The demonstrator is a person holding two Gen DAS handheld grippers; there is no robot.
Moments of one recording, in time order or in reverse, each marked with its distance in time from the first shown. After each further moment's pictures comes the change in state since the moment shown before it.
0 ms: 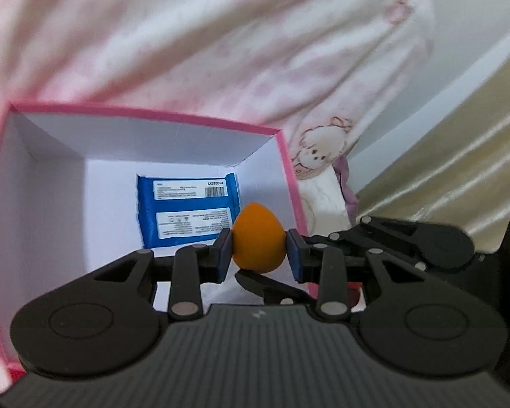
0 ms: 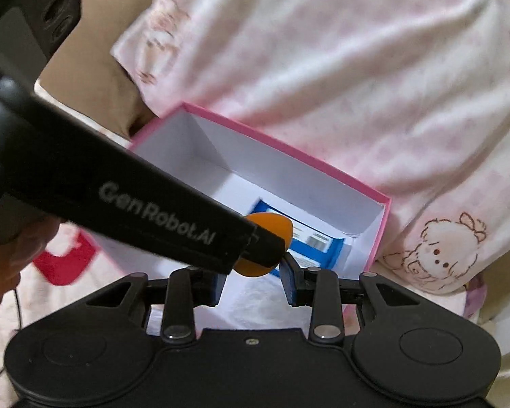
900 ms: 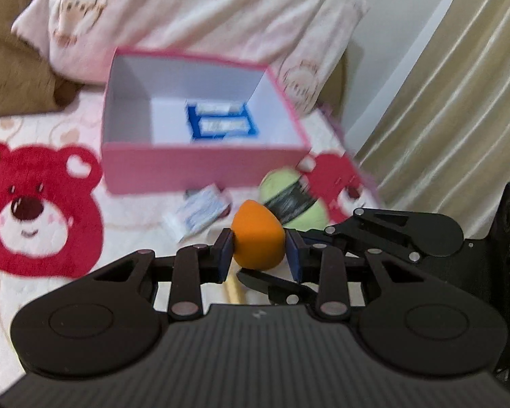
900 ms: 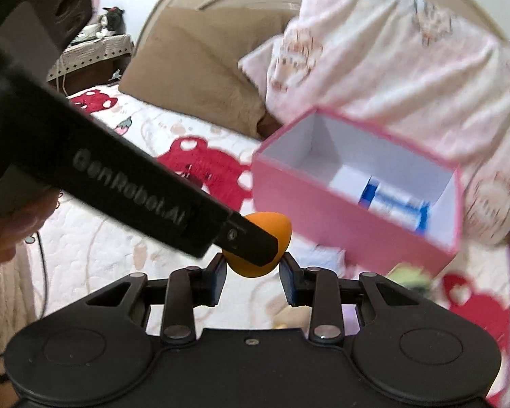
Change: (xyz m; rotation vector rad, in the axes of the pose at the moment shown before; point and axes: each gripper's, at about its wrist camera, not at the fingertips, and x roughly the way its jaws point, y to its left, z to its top) left arm -0.160 -0.010 -0.208 0.187 -0.154 0.071; right arm -0.119 0.151 -0.131 -0.136 -0.274 0.046
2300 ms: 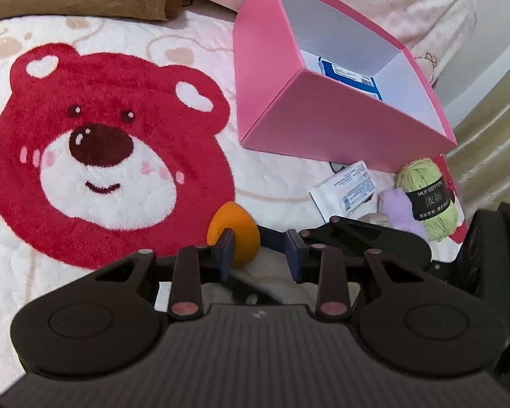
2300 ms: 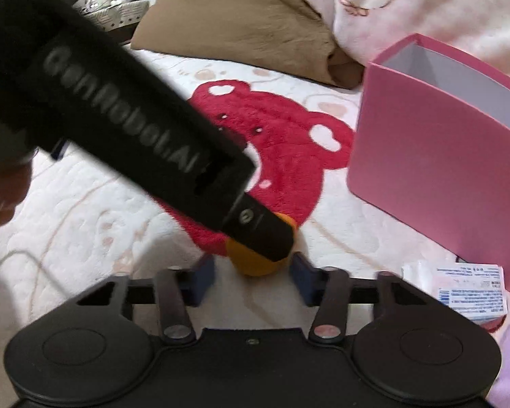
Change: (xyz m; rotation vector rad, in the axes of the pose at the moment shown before) left arm 0.068 0.166 -0.038 -0.190 0.095 0.107; right arm 0.192 0.057 -0.025 0.062 0.094 0.132
